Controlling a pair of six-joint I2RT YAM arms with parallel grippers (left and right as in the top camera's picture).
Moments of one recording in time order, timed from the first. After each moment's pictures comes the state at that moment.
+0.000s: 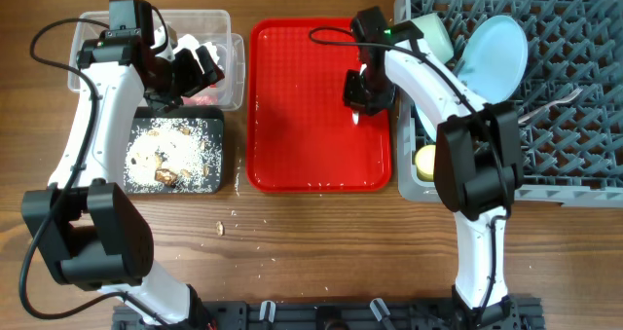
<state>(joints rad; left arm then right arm) 0.07 1.82 1.54 -0.96 0.30 -0.39 0.35 2.26 1.82 -1.06 -0.15 0.52</state>
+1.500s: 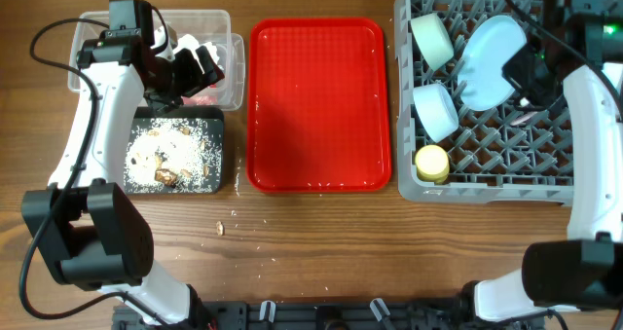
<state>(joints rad) 0.07 1.82 1.54 -0.96 0.30 -0.39 -0.11 1.68 1.77 -1.34 0.22 0.71</state>
